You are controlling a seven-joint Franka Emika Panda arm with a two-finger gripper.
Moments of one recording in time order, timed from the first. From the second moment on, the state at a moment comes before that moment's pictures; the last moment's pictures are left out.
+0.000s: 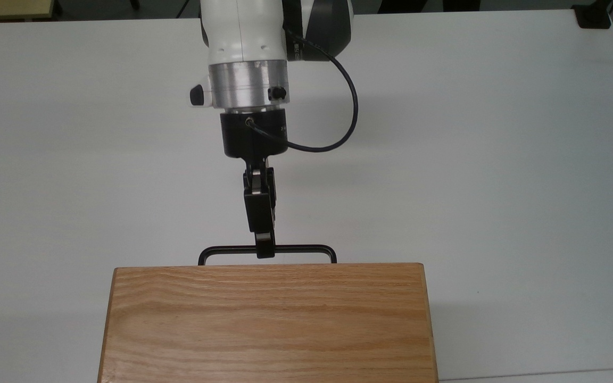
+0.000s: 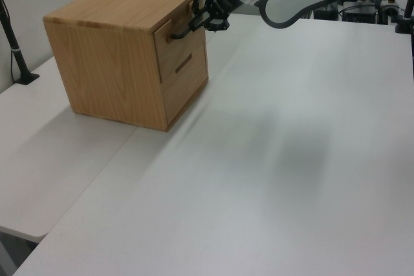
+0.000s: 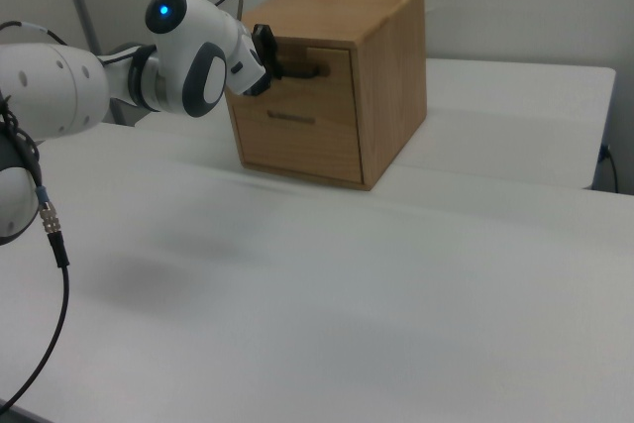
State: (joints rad) arm -0.01 0.48 0.11 -1.48 0.00 2.89 1.54
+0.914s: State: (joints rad) arm -0.01 0.18 0.10 -1.86 0.00 2.89 1.58
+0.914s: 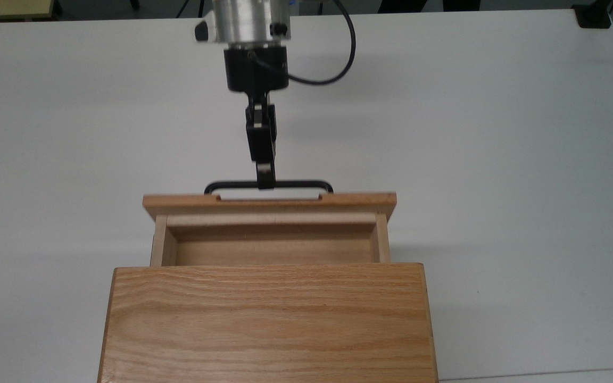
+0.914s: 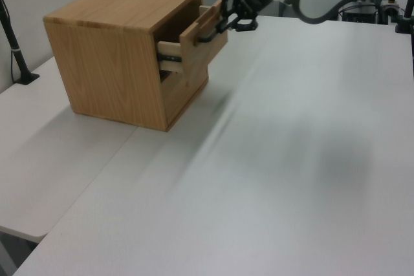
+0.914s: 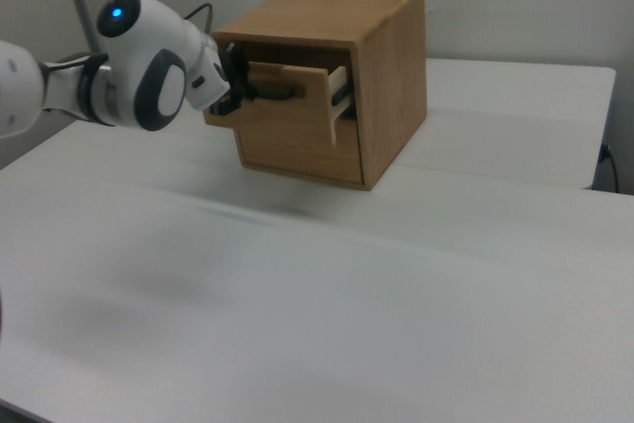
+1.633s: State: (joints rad) arm -0.01 -0.02 0.10 -2.10 0.00 2.89 1.61
